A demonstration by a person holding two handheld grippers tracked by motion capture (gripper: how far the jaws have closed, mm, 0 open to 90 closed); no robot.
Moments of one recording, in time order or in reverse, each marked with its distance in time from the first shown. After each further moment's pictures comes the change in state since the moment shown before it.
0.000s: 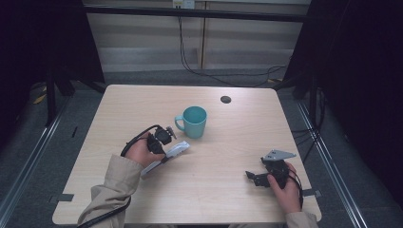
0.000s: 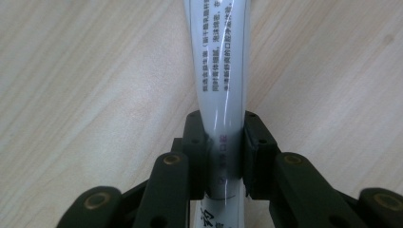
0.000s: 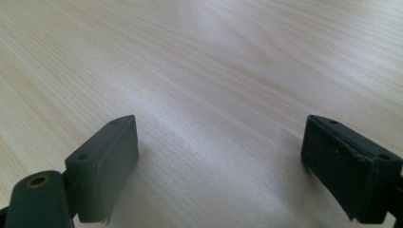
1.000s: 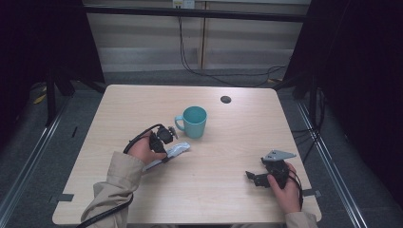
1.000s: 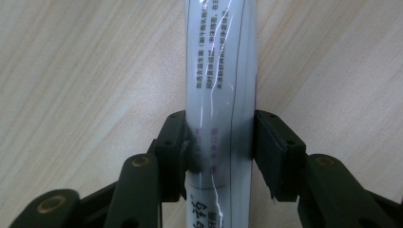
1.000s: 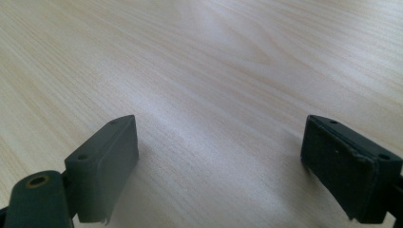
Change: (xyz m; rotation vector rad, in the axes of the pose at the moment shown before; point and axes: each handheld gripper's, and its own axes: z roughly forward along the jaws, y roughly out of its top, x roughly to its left) left arm 0.004 0.009 0.013 0.057 0.044 0.046; right arm 0.001 0.000 0.000 0.001 -0.002 0.004
